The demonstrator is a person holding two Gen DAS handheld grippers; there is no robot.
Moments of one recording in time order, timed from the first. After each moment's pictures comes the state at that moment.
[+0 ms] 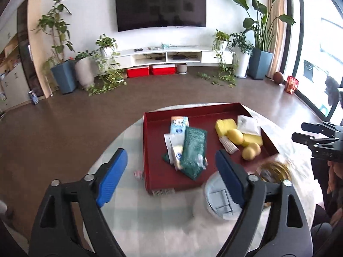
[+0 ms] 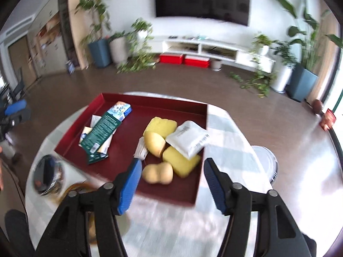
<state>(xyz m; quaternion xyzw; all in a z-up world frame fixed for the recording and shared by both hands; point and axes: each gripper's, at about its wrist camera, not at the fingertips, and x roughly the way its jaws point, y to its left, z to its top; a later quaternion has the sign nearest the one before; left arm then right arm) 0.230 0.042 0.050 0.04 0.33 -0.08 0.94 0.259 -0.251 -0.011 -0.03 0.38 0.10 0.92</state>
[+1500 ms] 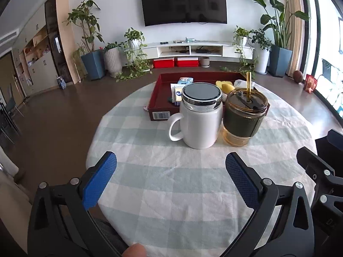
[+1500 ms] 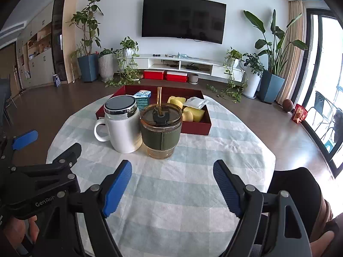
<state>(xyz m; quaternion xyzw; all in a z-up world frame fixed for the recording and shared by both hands) 0.063 0.007 -0.011 0.03 0.33 0.02 0.94 0.036 -0.167 -0.025 -0.04 0.32 0.02 0.94</state>
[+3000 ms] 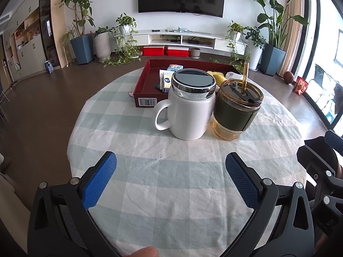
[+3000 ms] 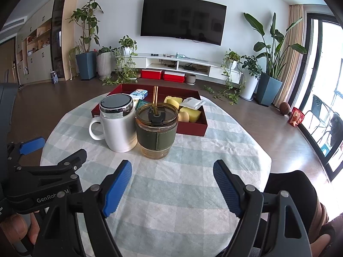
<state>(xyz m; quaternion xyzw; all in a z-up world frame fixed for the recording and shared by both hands) 0.079 0.011 -0.026 -0.01 0.37 -0.01 0.93 0.037 -0.171 -0.025 -0.05 0.32 0.01 0.95</state>
